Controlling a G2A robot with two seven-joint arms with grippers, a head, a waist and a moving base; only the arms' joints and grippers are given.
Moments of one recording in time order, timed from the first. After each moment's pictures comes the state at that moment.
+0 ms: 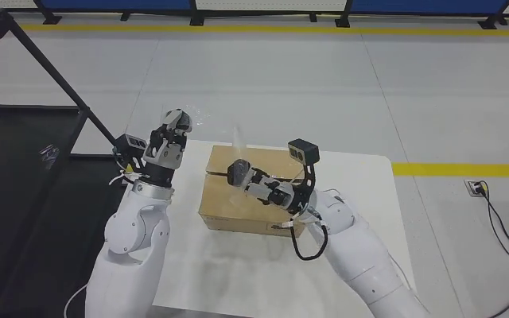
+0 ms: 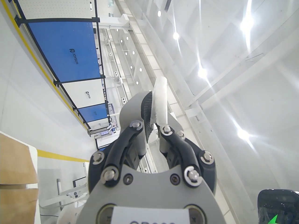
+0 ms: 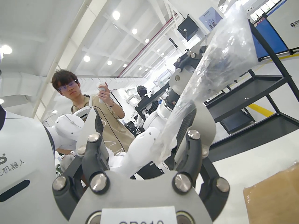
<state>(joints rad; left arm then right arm) 0.95 -1.34 -1.43 -1.67 -0.47 -0.17 -0.18 -0.62 -1.45 0.98 -1.11 0.44 -1.01 0.81</state>
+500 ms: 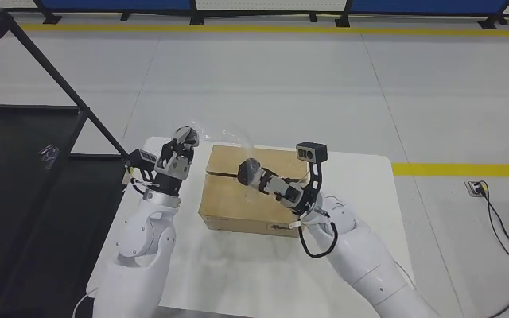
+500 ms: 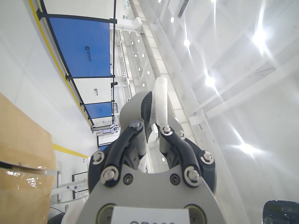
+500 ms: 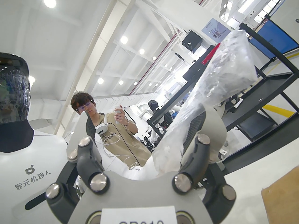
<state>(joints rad) 0.99 -1.35 -1.41 -1.58 -0.49 -0.18 -0.19 -0.60 -1.40 0.88 -1.06 0.71 -0.98 0.84</state>
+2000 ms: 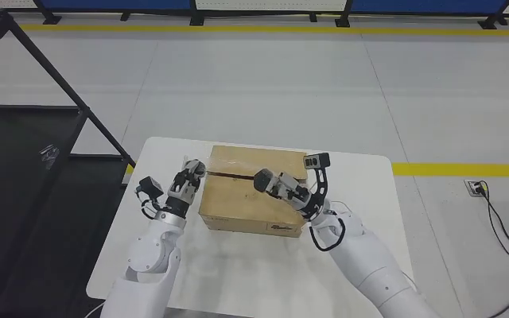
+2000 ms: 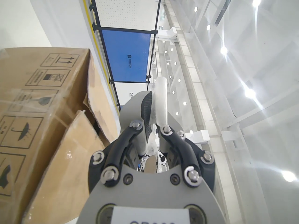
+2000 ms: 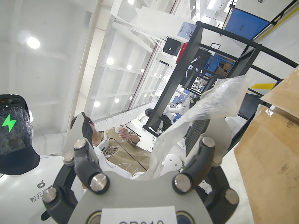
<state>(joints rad) 1.08 -1.35 -1.40 -1.48 -0.32 -0.14 -0.15 -0.62 -1.39 0.89 -0.90 0.82 -0.87 0.93</state>
